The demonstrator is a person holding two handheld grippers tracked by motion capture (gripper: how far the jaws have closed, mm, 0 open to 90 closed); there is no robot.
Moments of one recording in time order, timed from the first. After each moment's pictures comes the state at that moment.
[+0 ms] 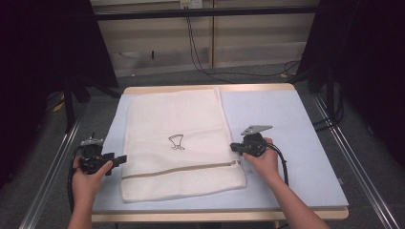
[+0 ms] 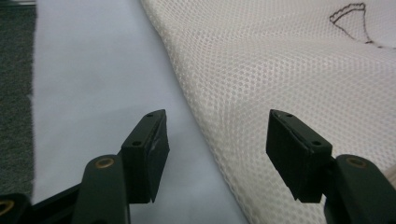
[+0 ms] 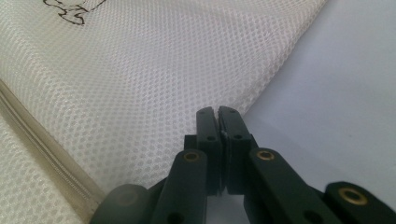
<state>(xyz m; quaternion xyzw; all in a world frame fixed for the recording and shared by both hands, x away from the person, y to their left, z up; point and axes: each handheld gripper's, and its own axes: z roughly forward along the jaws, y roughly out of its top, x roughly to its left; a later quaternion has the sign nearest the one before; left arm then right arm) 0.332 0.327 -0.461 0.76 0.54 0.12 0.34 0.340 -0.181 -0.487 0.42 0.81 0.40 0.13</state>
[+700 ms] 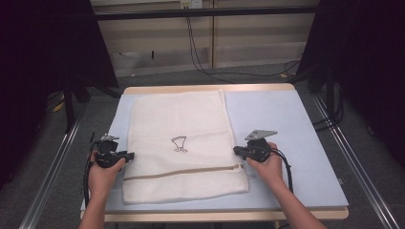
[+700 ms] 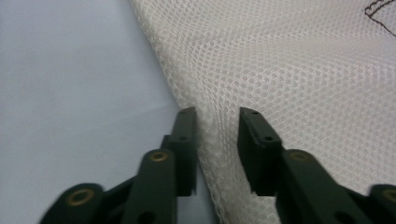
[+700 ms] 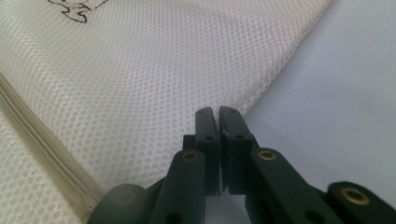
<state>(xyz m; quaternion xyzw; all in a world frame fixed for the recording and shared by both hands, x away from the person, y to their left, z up) 0.347 0.296 -0.469 0.77 0.54 0.13 0.31 0.323 -0.188 -0.488 0.41 0.80 0.41 0.14</state>
